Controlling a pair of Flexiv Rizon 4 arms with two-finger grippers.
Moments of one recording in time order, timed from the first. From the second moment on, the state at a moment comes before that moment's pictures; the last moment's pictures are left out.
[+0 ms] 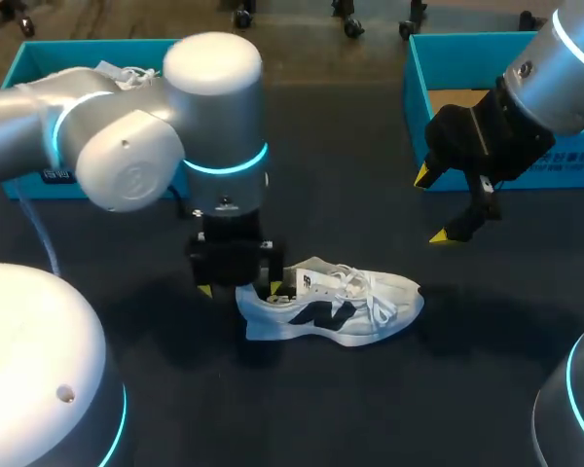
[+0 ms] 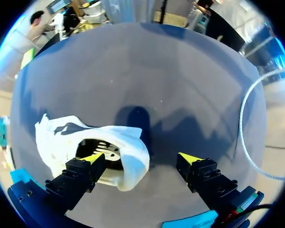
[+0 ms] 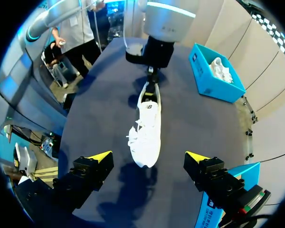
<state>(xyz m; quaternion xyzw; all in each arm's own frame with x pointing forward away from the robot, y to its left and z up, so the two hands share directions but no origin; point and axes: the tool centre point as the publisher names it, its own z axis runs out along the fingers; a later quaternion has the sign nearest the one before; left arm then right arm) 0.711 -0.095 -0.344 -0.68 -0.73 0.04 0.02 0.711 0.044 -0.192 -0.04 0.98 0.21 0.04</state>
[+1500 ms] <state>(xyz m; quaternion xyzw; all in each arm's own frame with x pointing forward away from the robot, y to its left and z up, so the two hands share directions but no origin) 0.699 -0.034 -0.310 -0.48 -0.83 0.29 0.01 0.711 0.044 -0.192 -0.04 0.98 0.21 0.04</state>
